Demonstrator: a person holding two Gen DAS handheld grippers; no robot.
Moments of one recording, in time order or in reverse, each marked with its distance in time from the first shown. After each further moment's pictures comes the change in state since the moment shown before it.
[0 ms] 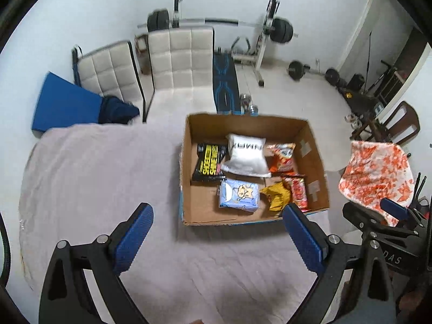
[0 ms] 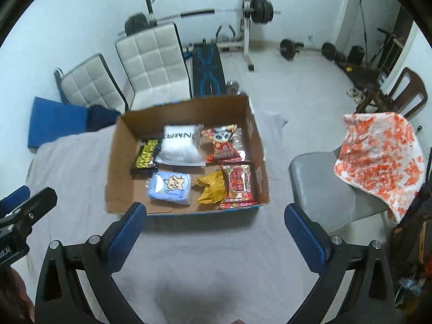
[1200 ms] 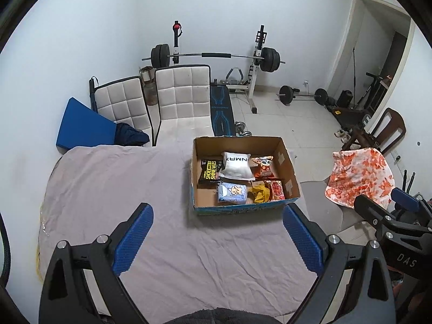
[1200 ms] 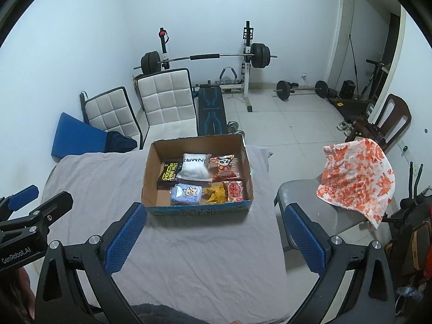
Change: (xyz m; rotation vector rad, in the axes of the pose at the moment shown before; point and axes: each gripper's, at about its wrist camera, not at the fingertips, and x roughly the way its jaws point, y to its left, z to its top) left arm -0.150 -0.004 -0.053 0.036 -0.144 -0.009; right arm -0.217 0.015 -0.077 -0.033 -0.228 -0.009
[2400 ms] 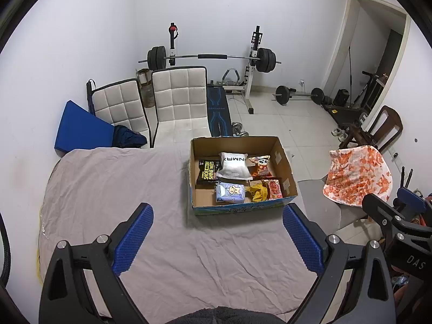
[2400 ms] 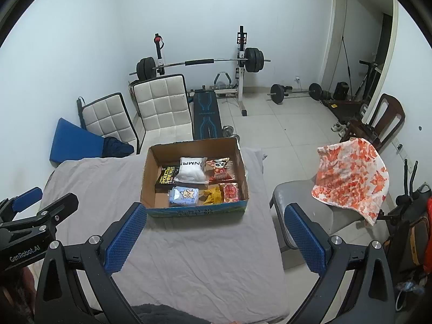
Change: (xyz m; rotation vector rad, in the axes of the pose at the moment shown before) left arm -0.004 0.003 -0.001 0.017 0.000 -0.012; right arm -0.021 0.003 -0.002 0.017 -0.020 -0.030
